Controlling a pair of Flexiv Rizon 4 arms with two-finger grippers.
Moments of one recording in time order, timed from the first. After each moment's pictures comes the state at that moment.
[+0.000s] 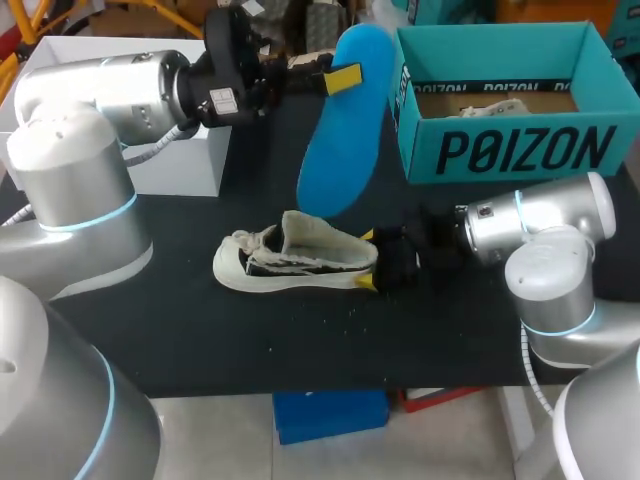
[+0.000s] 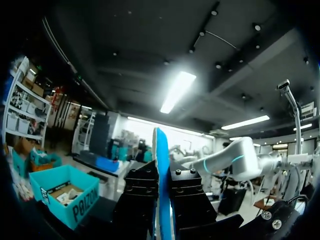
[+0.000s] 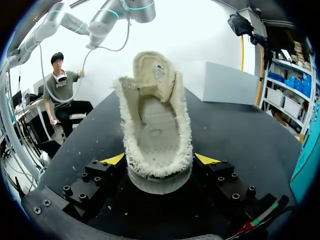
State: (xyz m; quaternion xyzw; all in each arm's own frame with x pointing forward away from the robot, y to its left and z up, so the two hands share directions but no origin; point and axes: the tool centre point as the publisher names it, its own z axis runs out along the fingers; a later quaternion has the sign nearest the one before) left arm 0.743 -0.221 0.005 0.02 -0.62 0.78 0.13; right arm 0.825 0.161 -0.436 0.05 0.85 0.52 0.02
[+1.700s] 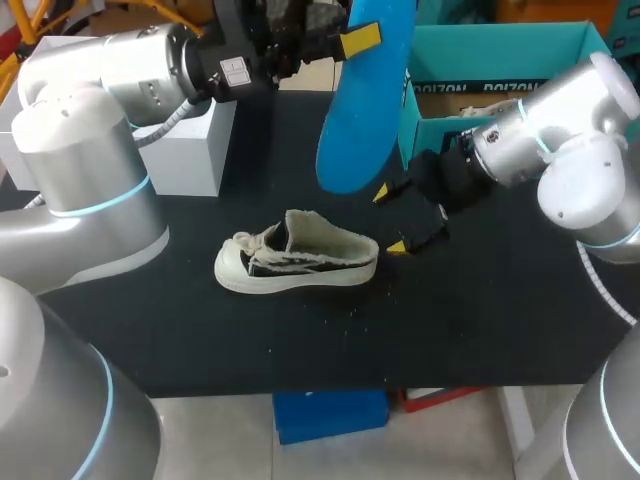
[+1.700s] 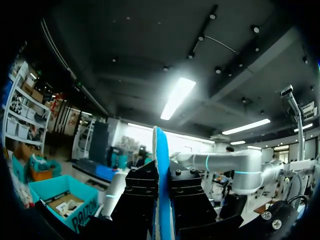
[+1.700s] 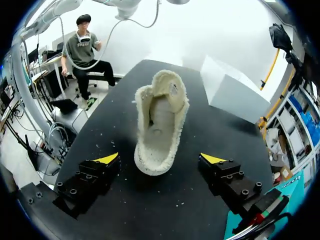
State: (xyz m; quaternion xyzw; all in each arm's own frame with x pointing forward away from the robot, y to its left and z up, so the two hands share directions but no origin) left arm 0.742 -0.235 0.049 0.02 -0.60 0.79 0.12; right arm 0.839 0.120 -0.347 -0.11 0.92 0.36 0.04
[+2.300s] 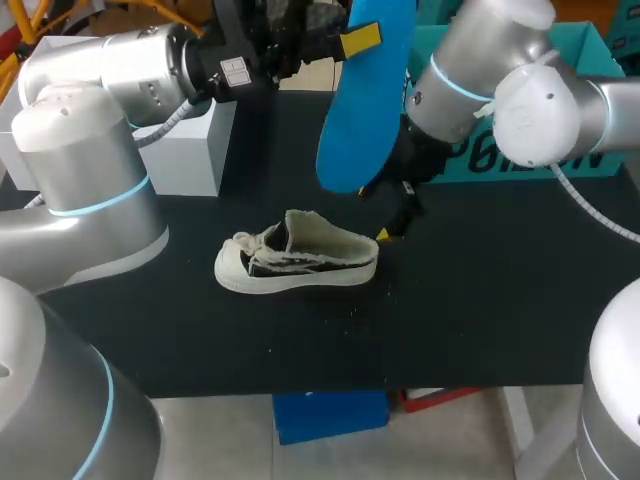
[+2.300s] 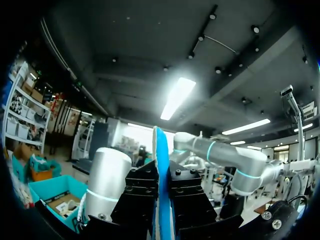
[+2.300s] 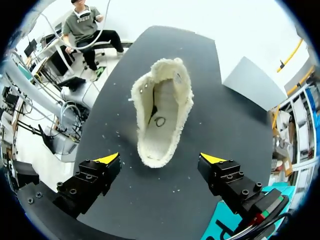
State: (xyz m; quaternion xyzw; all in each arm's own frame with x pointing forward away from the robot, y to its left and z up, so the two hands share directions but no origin) left arm 0.742 -0.236 0.049 0.02 -0.60 0.79 0.12; right arm 0.842 0.136 -0.331 -0.11 0.98 0.17 0.00
